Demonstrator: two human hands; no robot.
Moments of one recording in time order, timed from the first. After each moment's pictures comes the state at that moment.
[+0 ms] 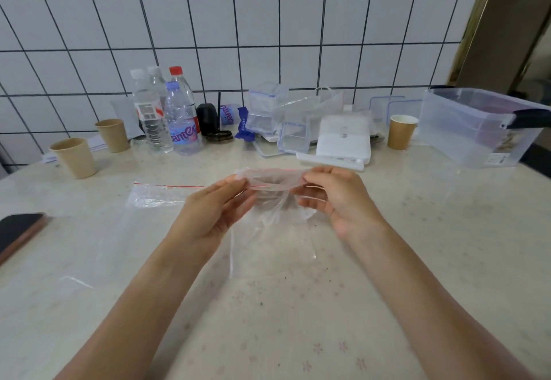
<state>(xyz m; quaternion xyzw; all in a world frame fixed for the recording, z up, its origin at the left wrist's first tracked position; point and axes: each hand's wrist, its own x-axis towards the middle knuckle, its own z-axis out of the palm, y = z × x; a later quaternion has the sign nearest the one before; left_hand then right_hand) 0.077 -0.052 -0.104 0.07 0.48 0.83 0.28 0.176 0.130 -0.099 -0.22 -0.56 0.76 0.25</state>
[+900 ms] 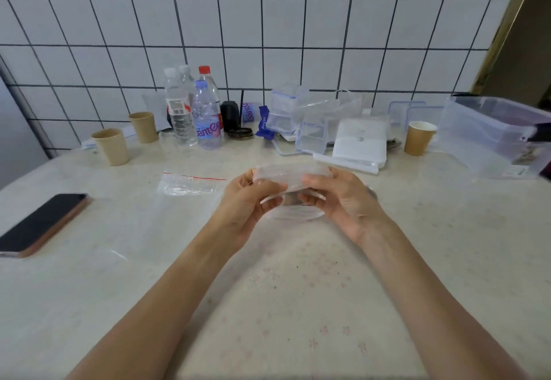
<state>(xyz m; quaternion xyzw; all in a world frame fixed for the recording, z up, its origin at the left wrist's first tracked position) 0.094 -0.046 -0.103 0.21 0.51 0.79 0.26 0.180 0.122 -0.098 -0.04 -0.56 0.81 0.16</state>
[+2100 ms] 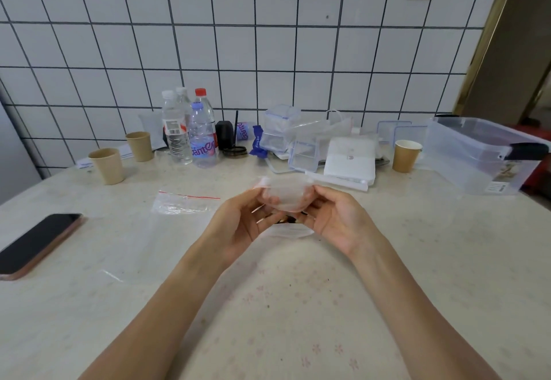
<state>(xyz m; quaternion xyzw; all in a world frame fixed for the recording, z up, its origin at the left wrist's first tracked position) 0.078 -0.045 -0.107 0.17 0.38 0.83 0.37 0.178 0.127 -0.093 -0.11 -0.40 0.90 0.12</state>
